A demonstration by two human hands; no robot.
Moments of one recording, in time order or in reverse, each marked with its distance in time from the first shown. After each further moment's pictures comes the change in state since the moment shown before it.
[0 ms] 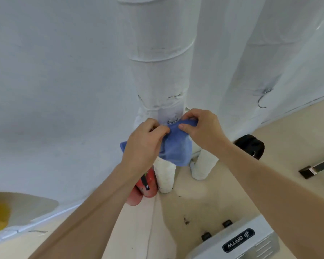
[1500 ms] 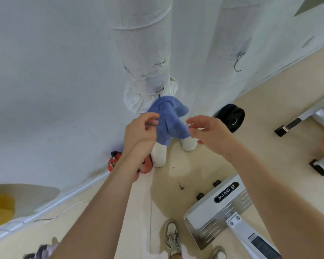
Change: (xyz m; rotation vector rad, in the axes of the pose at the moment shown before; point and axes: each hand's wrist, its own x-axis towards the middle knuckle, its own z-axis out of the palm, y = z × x) left_hand -0.047 0.033 -0.007 -0.501 -0.126 -0.573; right_hand -0.121 0.003 -0.022 0.280 -0.129 0.432
